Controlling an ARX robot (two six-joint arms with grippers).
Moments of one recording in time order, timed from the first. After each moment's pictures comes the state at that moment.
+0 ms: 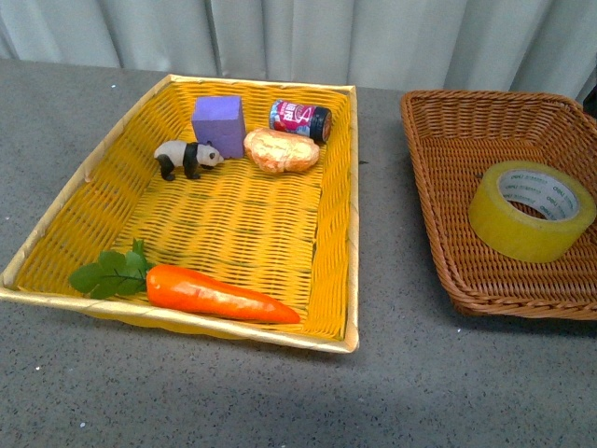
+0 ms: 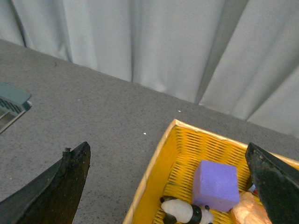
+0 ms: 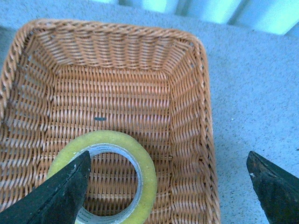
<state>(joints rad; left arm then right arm) -0.18 1.72 0.94 0.53 -0.49 -0.19 -0.04 1.77 0.93 0.18 0.04 -0.13</state>
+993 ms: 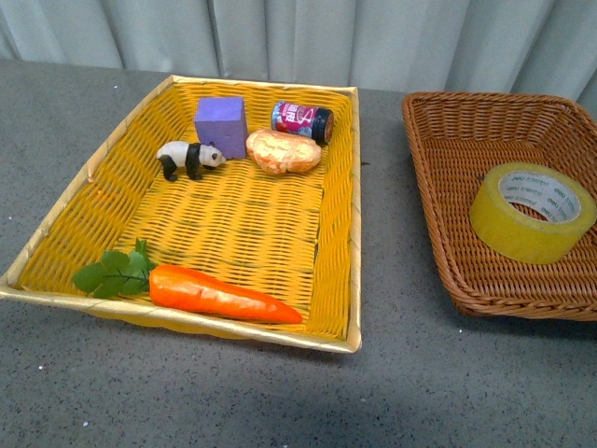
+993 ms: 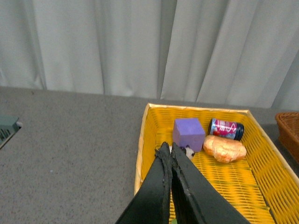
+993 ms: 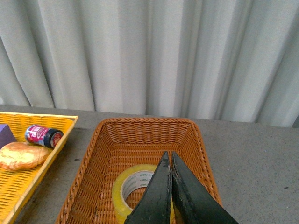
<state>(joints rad) 0.00 1.11 0.14 0.96 0.00 -0.01 0.00 1.14 0.10 1.02 0.00 -0.01</state>
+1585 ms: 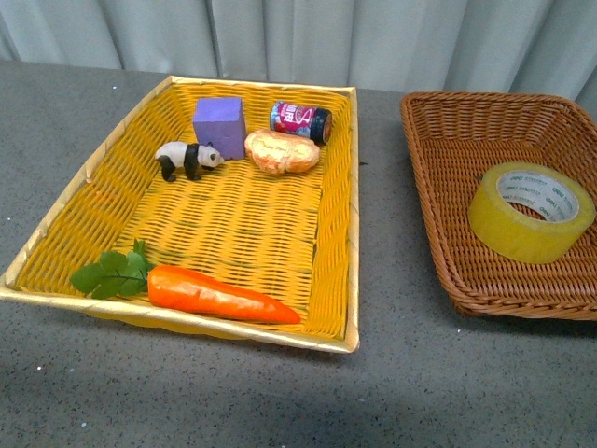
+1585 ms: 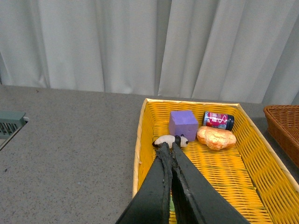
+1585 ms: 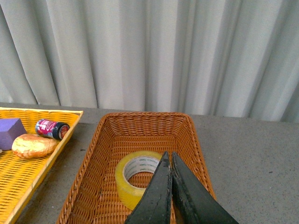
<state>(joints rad) 0.00 0.61 0.02 0.60 0.00 -0.01 0.00 0.59 0.01 0.58 0.00 -0.01</state>
